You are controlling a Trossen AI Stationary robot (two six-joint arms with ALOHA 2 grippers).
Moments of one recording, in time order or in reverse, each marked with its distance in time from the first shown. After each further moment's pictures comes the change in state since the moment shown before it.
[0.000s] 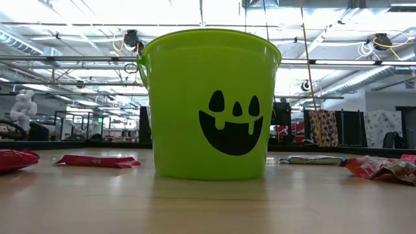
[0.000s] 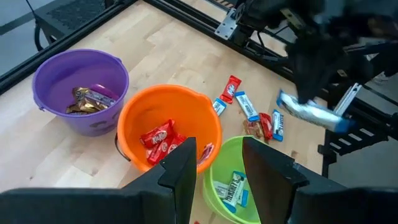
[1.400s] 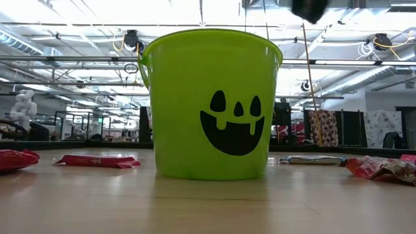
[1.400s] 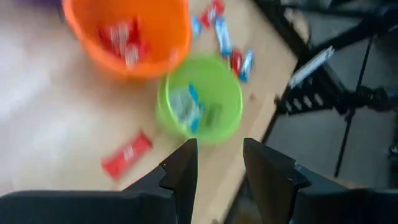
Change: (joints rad) left arm -0.186 0.016 -0.001 -0.153 0.132 -0.498; right arm -0.027 -0.060 0.060 -0.302 -0.072 1.011
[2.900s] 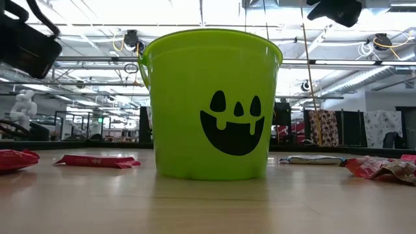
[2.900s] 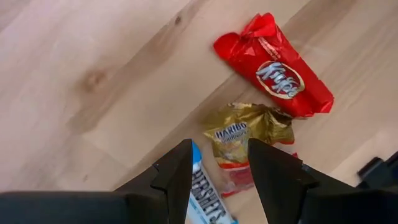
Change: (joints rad) left arm -0.228 0.206 -0.686 0.453 0.281 -0.395; right arm 0.000 -0.194 0.000 -0.369 0.275 0.090
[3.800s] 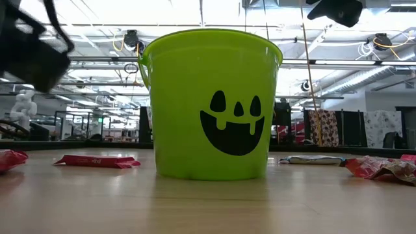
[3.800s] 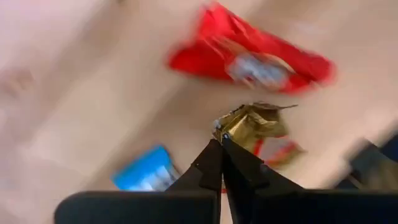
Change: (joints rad) left arm 0.048 0.085 0.017 0.102 0.154 0.078; right arm 0.000 0.000 0.000 0.003 0.001 0.020
